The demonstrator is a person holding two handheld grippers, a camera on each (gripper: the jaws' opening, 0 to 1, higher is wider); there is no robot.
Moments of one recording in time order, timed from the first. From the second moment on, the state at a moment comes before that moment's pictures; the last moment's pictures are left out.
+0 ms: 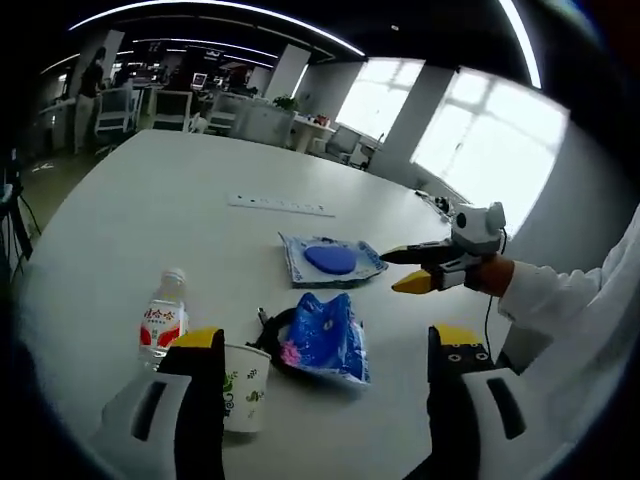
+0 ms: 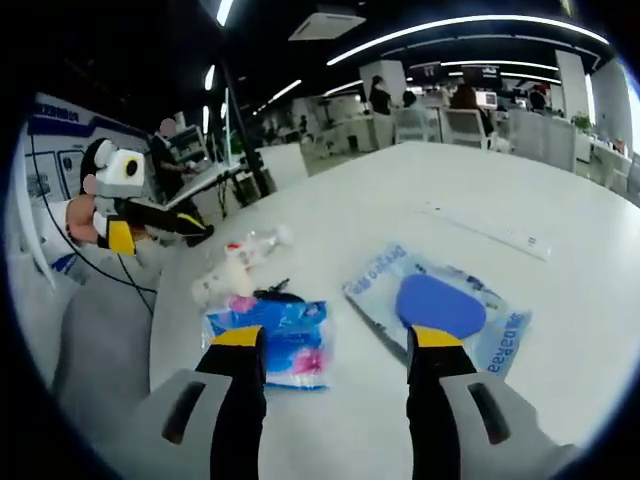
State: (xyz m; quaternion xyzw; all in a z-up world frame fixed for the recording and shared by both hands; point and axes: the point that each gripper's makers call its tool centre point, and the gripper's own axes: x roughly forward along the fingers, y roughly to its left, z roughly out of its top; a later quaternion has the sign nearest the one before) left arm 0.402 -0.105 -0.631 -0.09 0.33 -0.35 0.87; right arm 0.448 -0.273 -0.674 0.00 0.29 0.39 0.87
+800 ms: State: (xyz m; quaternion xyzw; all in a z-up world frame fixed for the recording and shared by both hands) left arm 0.365 -0.124 -0.670 -0.11 0.37 -0.34 0.86; right arm 0.444 -0.251 -0.710 0.00 0.32 0.44 0.84
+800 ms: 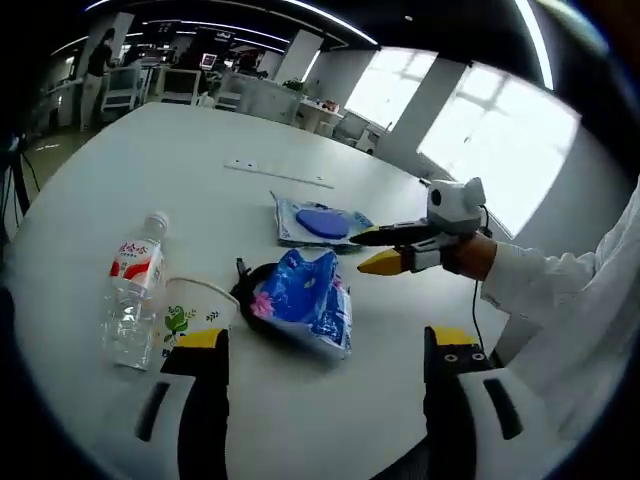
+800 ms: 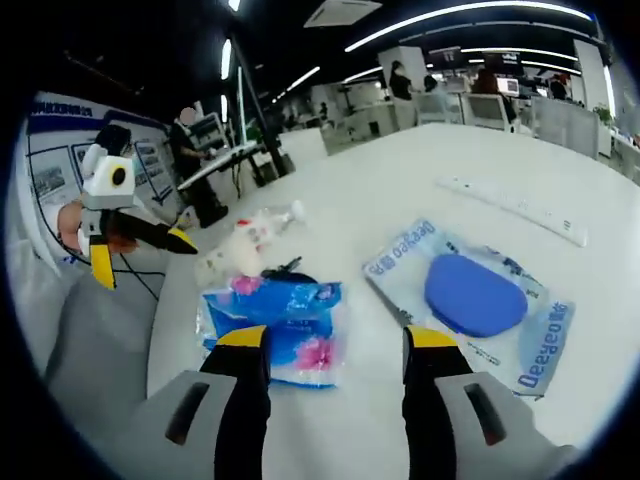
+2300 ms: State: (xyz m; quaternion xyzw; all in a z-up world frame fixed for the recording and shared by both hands) left arm 0.374 -0.147 -0.733 -0.17 0.42 -0.28 0.84; right arm 0.449 -0.245 -0.735 -0.01 0.32 0.47 0.82
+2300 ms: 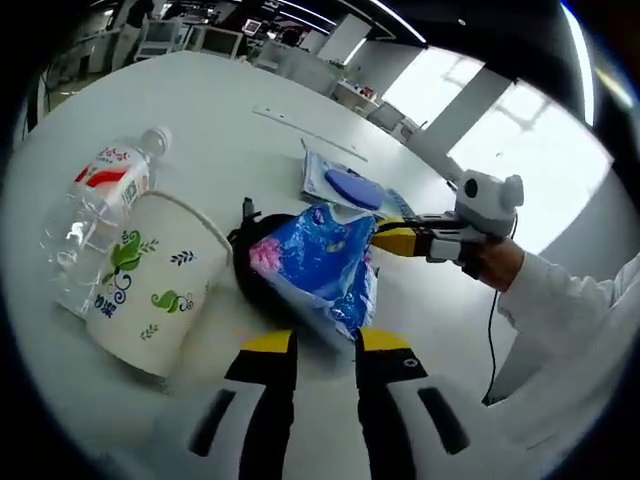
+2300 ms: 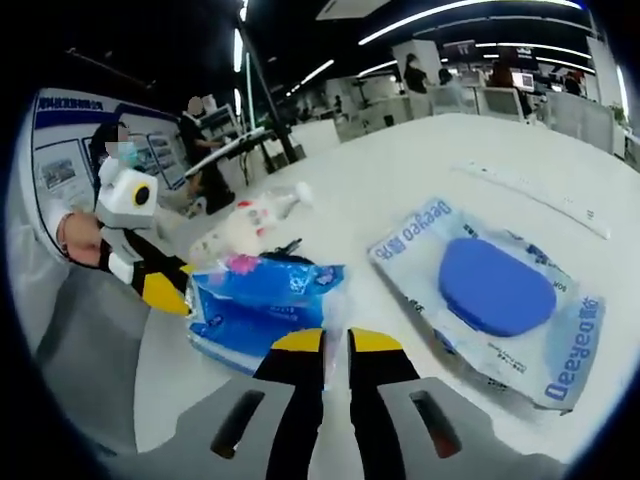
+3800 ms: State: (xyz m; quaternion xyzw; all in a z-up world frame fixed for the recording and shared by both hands) left arm 0.376 -0.158 -0.702 -0.16 0.40 -0.33 0.84; right arm 0.441 -0.254 -0.692 0.02 0.29 0.45 0.85
